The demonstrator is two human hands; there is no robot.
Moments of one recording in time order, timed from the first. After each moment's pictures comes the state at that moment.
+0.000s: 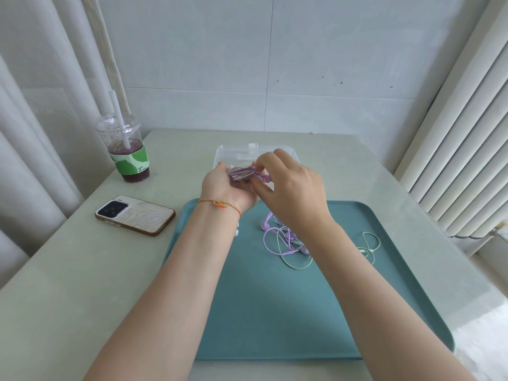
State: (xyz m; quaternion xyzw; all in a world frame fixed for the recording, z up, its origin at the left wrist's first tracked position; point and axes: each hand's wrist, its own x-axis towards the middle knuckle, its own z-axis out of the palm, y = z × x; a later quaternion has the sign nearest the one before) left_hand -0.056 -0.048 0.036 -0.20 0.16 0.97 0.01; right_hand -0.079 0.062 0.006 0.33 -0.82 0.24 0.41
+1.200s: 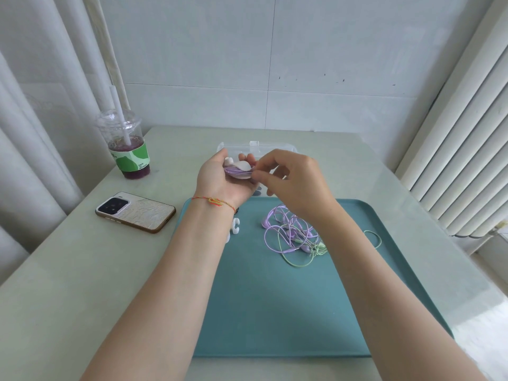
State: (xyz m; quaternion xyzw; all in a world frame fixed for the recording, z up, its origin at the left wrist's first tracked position) left_hand -0.076 -0.063 0.022 -0.17 0.17 0.97 -0.03; right_hand -0.075 0.073 0.024 0.30 -0.82 0.47 0.10
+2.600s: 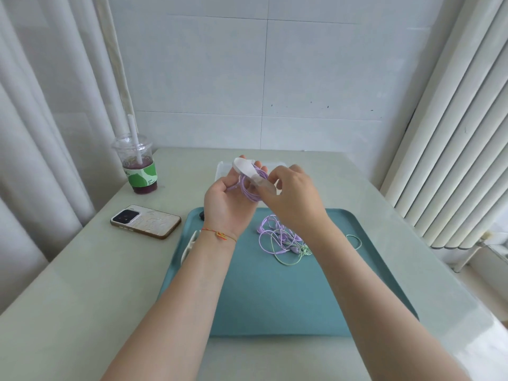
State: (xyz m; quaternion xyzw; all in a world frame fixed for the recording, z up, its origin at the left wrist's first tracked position) left_hand -0.041 -0.045 0.005 0.08 0.21 0.97 -0.02; right_hand -0.042 0.082 0.034 0.20 -0.90 0.34 0.19
